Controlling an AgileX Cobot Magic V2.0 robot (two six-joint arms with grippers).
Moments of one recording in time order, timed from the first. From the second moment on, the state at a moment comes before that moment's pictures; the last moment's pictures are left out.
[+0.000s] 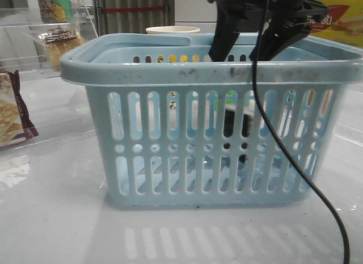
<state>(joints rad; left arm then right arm) -0.36 0.73 -0.68 -0.17 0.48 0.19 0.40 1.62 -1.35 0.23 0.77 -0.07</state>
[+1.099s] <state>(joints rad) -0.36 0.86 -0.72 -0.17 0.49 0.19 0.44 0.85 -0.85 0.05 0.79 -0.08</state>
